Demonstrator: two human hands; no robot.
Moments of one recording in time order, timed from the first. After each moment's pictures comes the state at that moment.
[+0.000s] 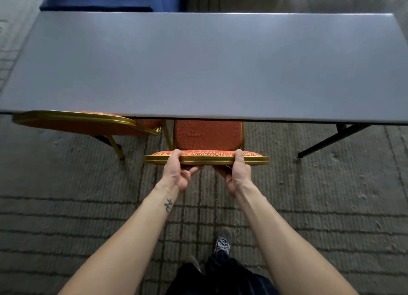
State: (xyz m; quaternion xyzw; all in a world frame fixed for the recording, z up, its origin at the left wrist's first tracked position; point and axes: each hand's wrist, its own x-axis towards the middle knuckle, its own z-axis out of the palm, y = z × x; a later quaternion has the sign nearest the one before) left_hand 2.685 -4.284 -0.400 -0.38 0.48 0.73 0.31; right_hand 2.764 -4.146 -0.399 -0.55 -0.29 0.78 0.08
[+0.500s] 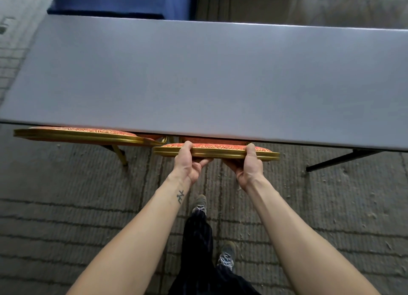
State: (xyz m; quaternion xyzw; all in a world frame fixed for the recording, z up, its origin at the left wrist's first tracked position) left_hand 2.587 -4.248 -0.405 -0.37 0.48 0.74 0.30; right_hand 2.666 -4.111 -0.400 -0.55 -0.28 0.78 0.09
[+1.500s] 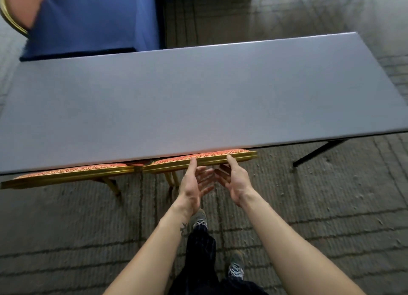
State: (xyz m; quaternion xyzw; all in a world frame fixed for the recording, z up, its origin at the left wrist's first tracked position) left_hand 2.629 -4.238 -0.358 -0.21 0.59 0.65 0.43; right_hand 2.686 -4.119 -0.381 -0.50 -0.37 0.78 0.05
